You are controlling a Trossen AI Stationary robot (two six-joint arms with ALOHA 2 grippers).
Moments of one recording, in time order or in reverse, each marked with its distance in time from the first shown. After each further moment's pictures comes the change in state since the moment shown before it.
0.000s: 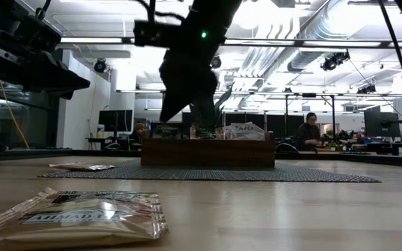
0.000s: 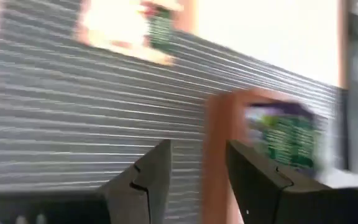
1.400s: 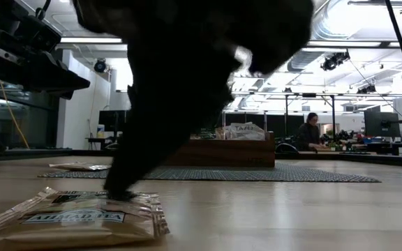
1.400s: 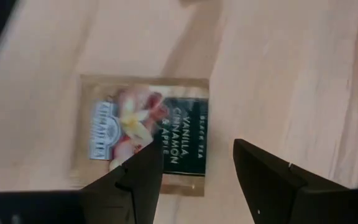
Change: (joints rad) left arm 0.000 0.000 0.000 0.000 -0.001 0.000; right arm 0.221 0.148 0.027 0.187 -0.537 0.218
